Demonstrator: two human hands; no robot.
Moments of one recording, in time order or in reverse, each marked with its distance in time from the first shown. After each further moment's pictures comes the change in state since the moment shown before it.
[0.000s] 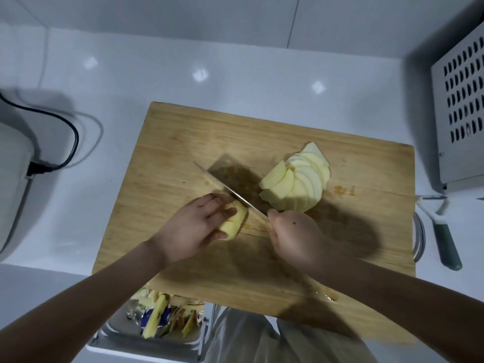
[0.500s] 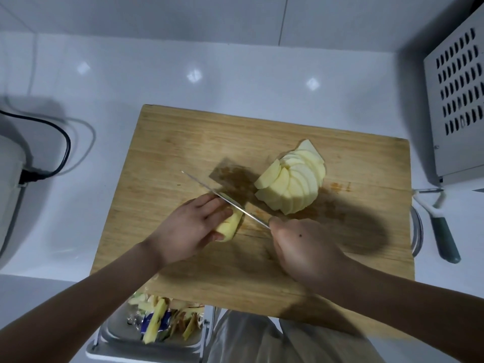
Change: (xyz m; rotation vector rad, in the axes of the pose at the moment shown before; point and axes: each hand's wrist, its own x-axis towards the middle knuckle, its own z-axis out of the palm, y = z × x) left_hand 0.005 0.002 -0.010 0.027 -0.076 0.011; right_hand -0.024 0.001 -0.007 -0.025 0.007 -0.044
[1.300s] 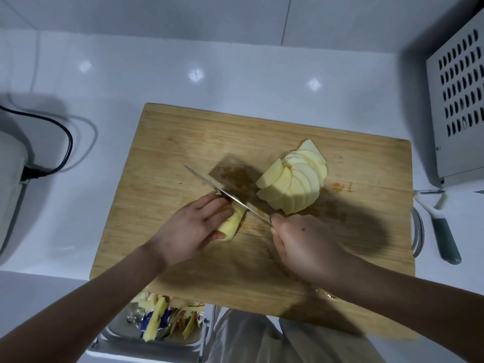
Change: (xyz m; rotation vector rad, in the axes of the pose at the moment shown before) left_hand -0.004 0.001 0.007 -0.019 0.060 -0.003; right_hand 0.003 0.002 -0.001 0.035 0.052 -0.022
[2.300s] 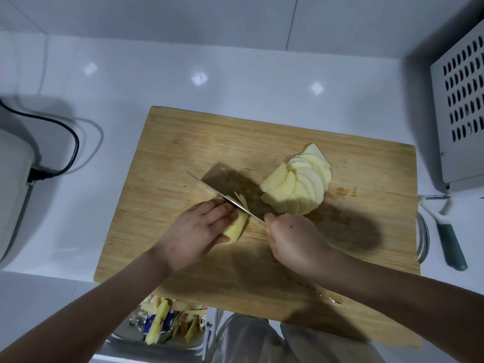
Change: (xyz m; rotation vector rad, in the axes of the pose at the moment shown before) left_hand -0.001 0.003 -0.001 0.049 0.009 -0.017; right_hand 0.023 -0.003 0.014 0.035 -0.052 -0.009
